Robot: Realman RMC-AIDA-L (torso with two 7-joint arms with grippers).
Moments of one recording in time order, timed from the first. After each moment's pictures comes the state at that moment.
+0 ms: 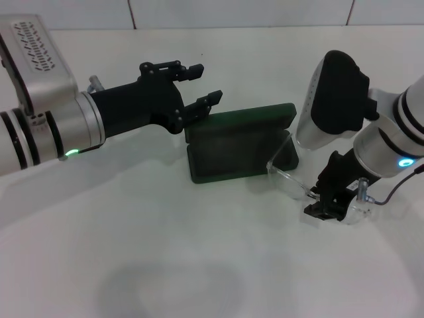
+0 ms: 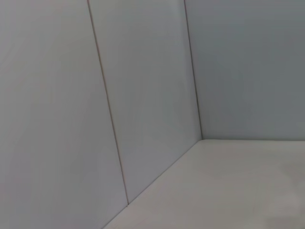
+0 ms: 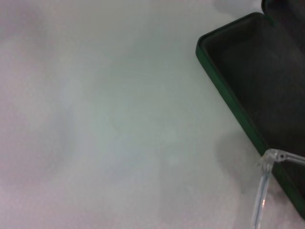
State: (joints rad) left arm -0.37 -2.09 1.34 0.88 1.40 1.08 -1.12; right arm 0.67 2.03 -1.73 -1.28 -2.47 -1.44 2.38
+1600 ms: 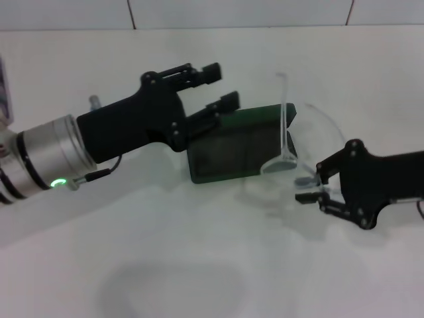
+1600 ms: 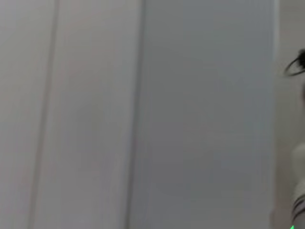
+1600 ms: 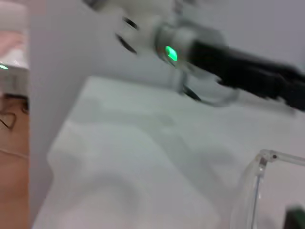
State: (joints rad) left arm -0.38 -2.08 1.30 0.64 1.14 1.49 -1.03; right arm 0.33 2.02 -1.28 -1.15 -1.75 -1.55 1.16
